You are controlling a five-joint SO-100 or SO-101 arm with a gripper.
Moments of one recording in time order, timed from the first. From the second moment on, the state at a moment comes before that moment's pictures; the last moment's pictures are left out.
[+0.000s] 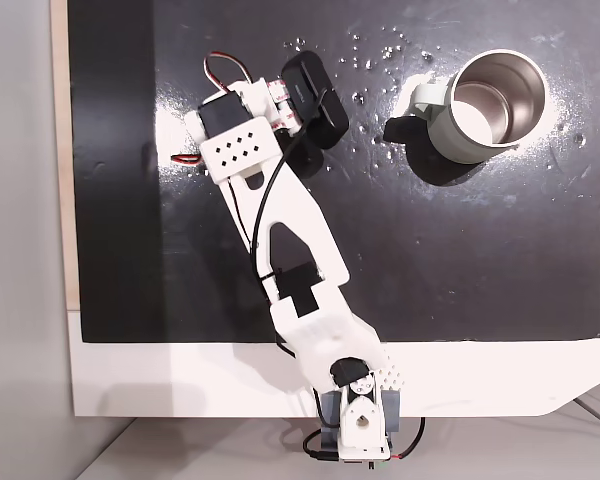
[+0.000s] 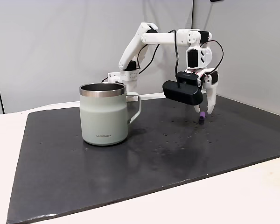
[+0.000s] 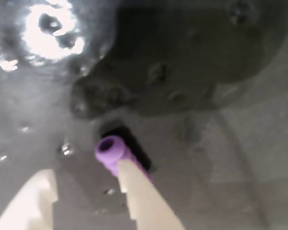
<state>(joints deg) -24.0 56.2 51.2 80.7 -4.4</state>
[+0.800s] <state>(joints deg) -28.9 49.3 46.9 85.3 -7.6</state>
